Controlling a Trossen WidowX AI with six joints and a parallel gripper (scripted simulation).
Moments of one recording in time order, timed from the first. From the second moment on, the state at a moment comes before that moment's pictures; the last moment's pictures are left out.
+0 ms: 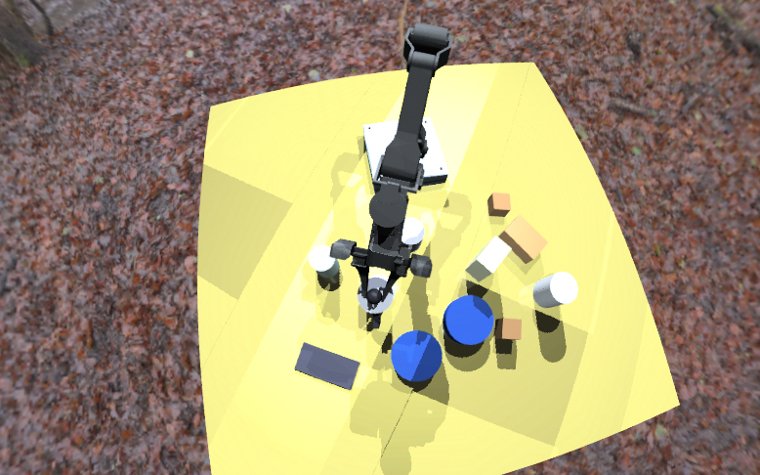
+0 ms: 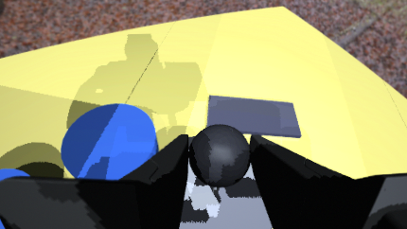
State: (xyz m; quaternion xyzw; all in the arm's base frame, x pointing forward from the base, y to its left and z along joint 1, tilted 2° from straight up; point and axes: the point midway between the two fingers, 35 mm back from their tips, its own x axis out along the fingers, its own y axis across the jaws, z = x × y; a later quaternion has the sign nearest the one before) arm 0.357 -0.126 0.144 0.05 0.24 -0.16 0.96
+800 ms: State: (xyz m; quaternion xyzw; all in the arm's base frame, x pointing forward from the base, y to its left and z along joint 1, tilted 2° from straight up) arm 0.356 -0.126 0.145 0.05 0.24 -0.16 0.96
